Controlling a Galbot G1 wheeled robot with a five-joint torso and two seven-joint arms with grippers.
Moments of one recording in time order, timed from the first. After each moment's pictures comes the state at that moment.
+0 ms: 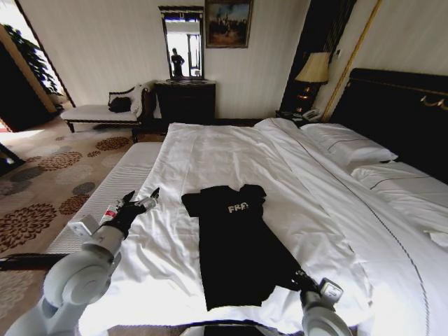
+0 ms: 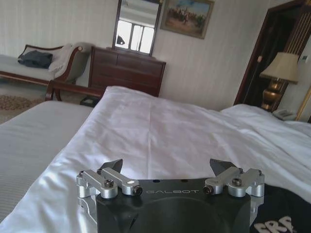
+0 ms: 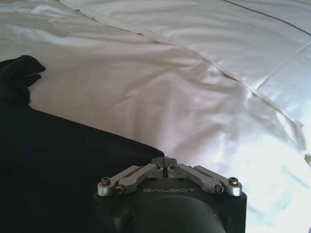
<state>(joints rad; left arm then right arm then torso) 1.48 -0.92 -0.63 -2.38 -0.97 0.44 -0.43 -1.75 0.76 0.30 2.27 1.05 0.06 1.16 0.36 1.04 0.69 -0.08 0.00</state>
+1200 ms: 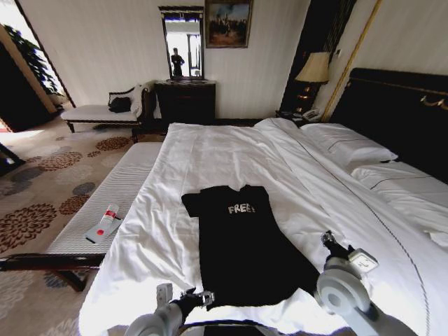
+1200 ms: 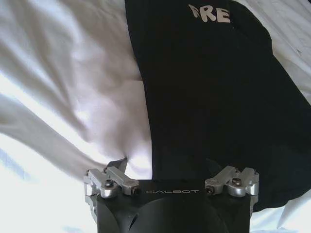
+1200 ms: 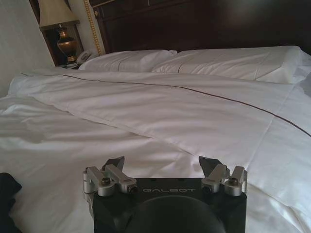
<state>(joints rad) 1.65 -0.95 -0.07 -2.22 -1.01 0.41 -0.41 -1.60 0.83 0.52 2.28 1.04 0.03 1.26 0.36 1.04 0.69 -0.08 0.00</state>
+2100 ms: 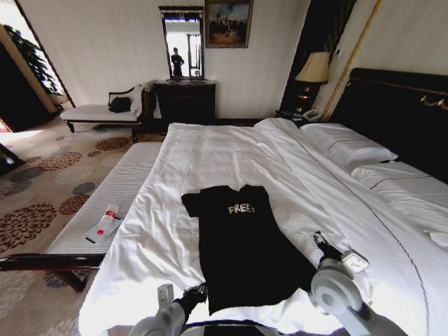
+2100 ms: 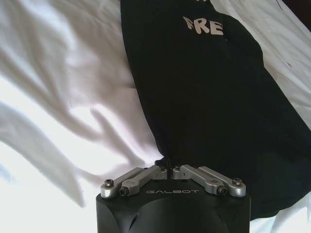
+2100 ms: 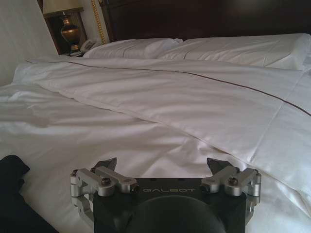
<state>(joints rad) 1.67 -0.98 -0.08 -2.22 -0.98 0.38 -0.39 -1.57 0.86 0.46 2.27 1.02 0.01 1.25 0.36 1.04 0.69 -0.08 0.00</state>
